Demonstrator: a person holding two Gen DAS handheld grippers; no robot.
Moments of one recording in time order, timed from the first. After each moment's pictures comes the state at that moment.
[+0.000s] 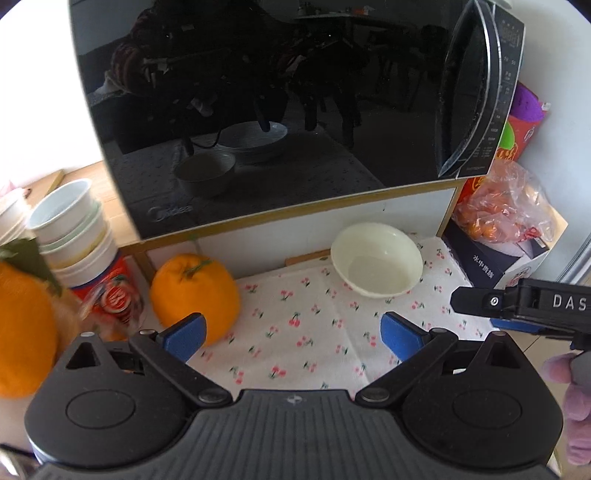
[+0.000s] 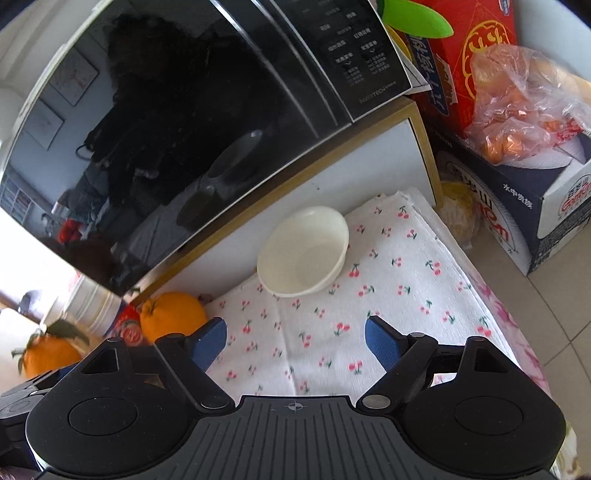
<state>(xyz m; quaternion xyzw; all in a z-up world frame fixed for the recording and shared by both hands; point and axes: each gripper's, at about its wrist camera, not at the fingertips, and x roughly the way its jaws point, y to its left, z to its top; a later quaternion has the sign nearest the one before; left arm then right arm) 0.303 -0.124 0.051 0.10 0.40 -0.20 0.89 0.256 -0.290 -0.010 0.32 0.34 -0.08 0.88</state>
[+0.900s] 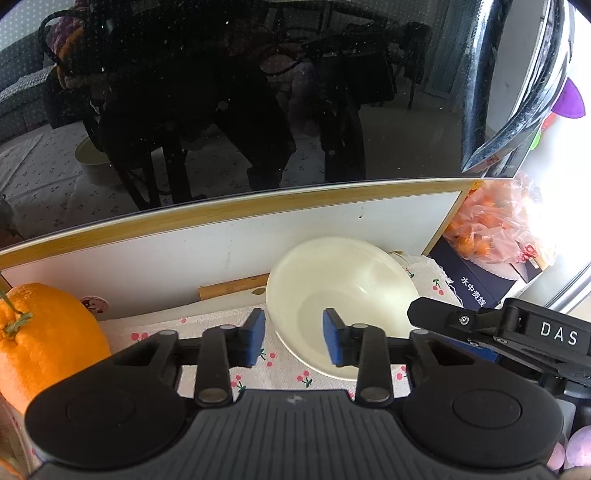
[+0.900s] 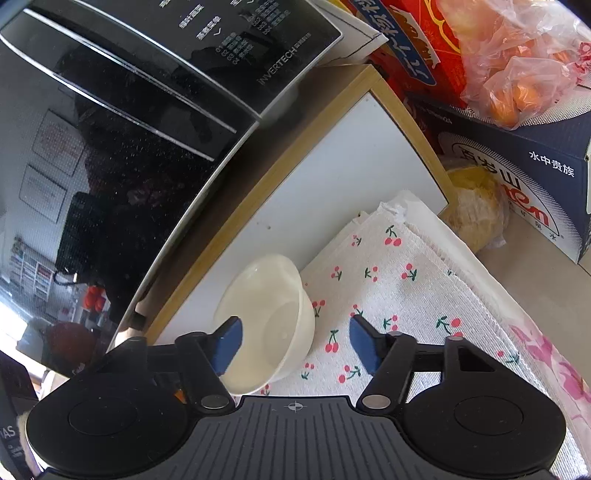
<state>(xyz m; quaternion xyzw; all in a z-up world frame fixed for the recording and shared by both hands) 0.378 -0.188 -0.023 0.05 0.42 -0.25 0.87 0.313 -0.352 -0.091 0.42 0.27 -0.07 0.86</state>
